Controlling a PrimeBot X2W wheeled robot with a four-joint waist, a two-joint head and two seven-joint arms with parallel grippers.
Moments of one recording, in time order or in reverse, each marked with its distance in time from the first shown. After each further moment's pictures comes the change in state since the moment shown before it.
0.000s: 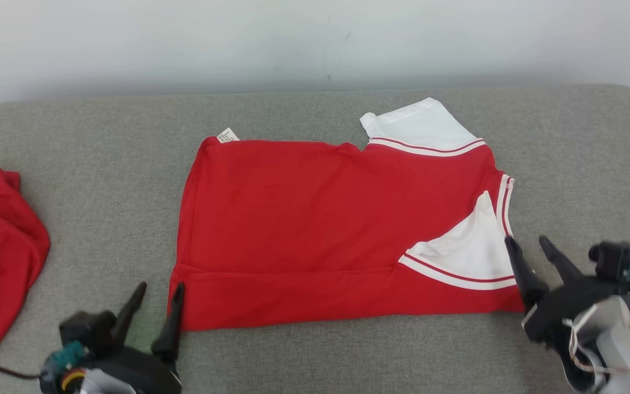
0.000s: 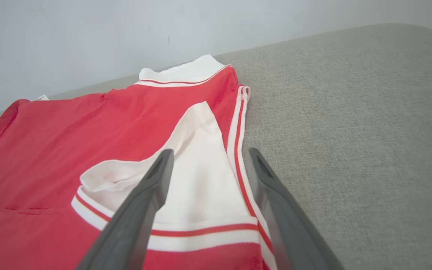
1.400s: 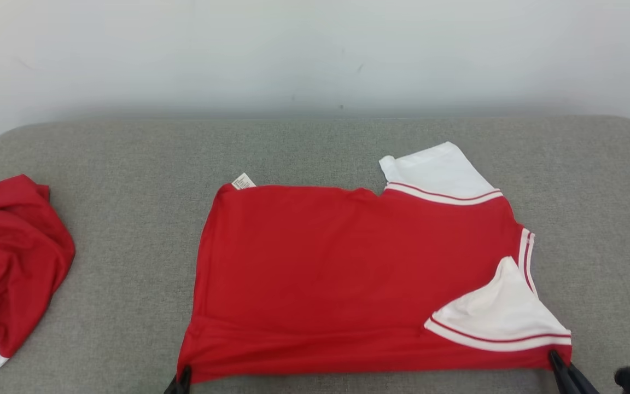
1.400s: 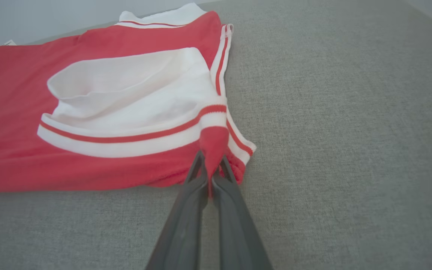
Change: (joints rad) left arm 0.284 -0.119 0.111 -0.076 0.152 -0.001 0.000; right arm 0.457 0.013 -0.153 -0.191 -0.178 0.000 -0.076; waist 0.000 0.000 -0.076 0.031
